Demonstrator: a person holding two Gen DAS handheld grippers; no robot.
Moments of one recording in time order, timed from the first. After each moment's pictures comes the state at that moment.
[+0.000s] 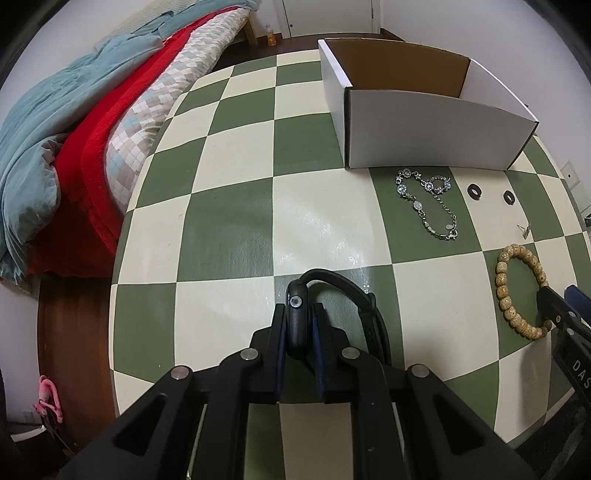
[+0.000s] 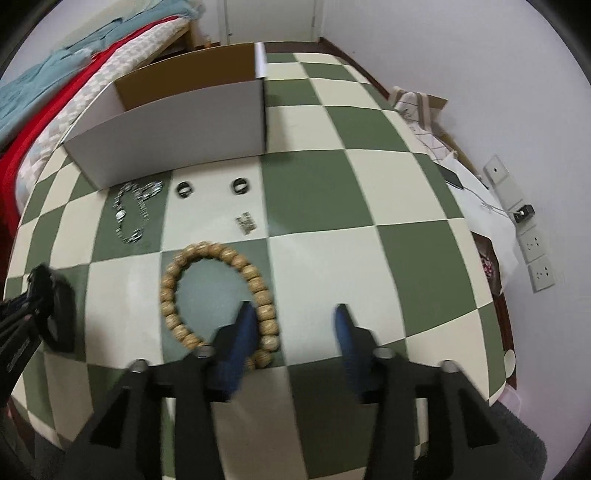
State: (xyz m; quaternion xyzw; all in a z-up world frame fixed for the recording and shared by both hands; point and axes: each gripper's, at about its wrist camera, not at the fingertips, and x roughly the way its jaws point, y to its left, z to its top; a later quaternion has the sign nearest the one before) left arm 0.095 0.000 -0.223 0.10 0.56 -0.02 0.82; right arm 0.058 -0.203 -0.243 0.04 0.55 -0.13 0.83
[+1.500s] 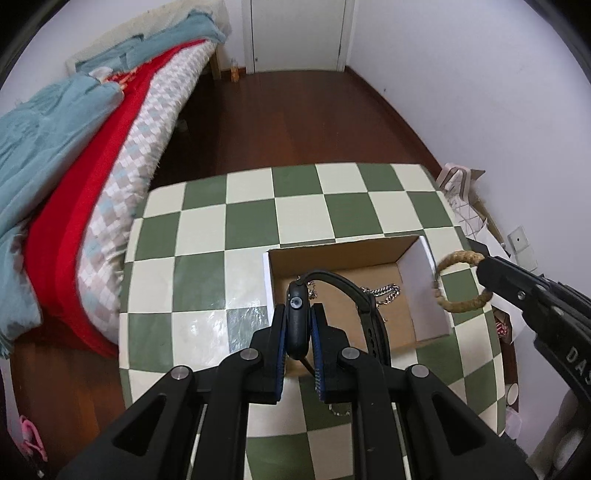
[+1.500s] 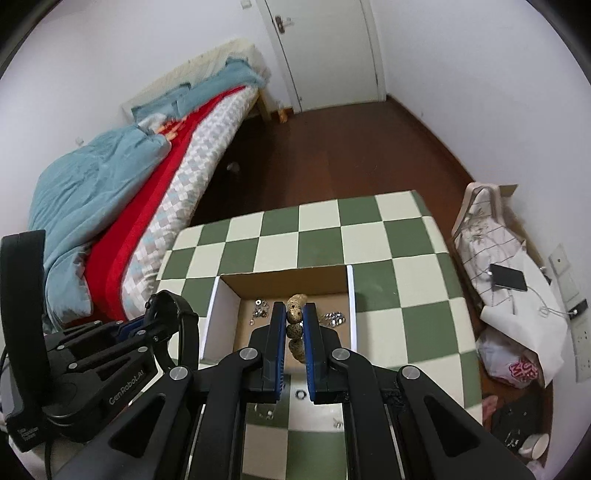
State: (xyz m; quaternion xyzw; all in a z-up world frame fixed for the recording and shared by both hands) left arm 0.230 -0.043 -0.093 0.04 0.53 -0.11 0.84; right arm 0.197 -0.216 -0.072 0.12 0.46 0.03 0.88
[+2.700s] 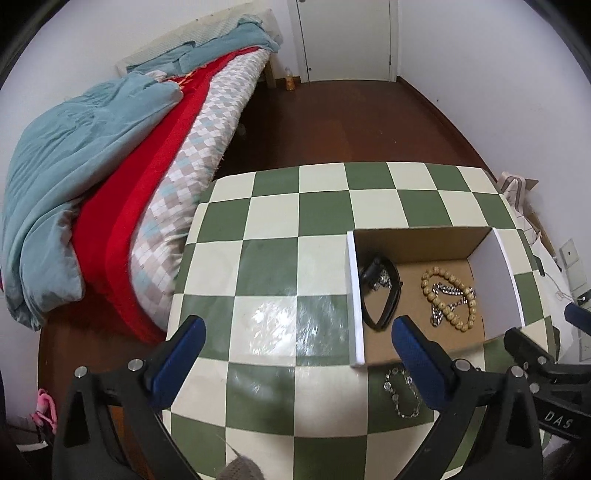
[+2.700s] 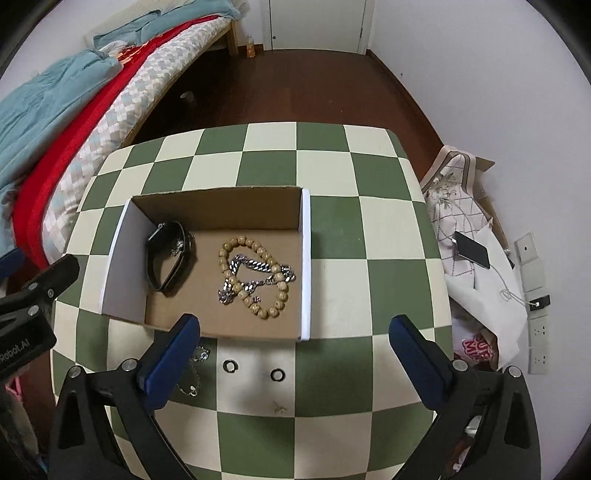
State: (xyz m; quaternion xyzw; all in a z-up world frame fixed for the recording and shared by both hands) left arm 0.203 -0.004 -0.113 0.07 0.49 0.00 0.87; right arm 0.213 -0.208 -0.153 0.01 0.56 -0.05 0.83
